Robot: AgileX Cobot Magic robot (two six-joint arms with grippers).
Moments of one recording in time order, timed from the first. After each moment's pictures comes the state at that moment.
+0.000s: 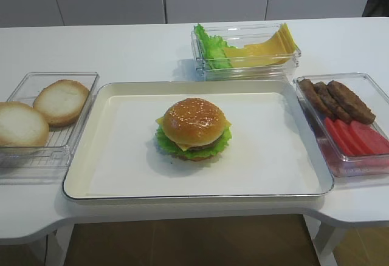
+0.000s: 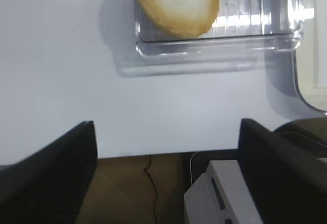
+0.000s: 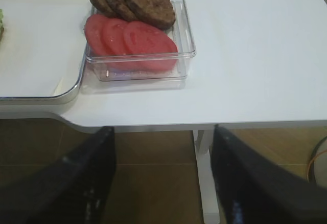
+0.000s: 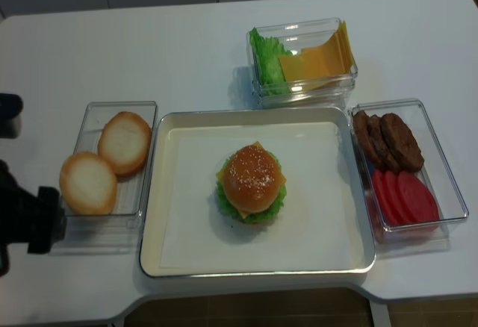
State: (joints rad) left arm -0.10 1.01 -0.89 0.13 1.15 -0.17; right arm 0.04 -0.02 -0.47 0.04 1.15 -0.01
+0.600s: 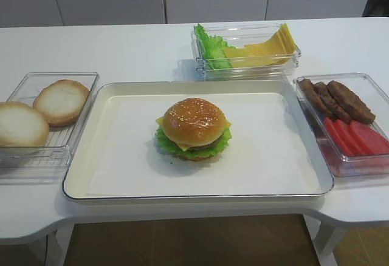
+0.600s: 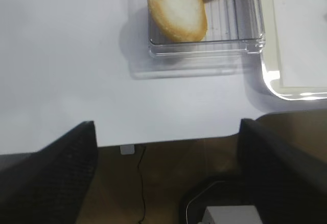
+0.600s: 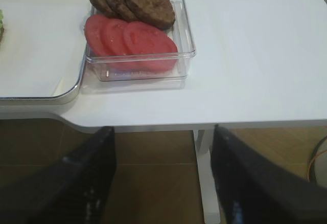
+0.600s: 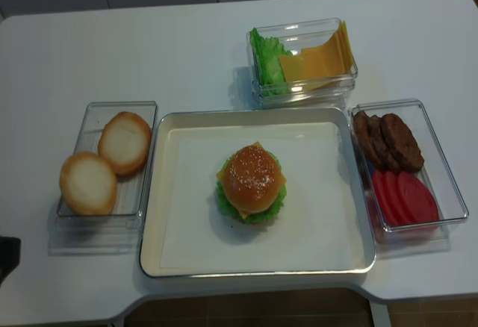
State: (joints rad) left arm -0.10 0.66 -0.89 0.13 1.26 -0.17; right arm 0.04 -0.02 -0.47 0.04 1.15 -0.01
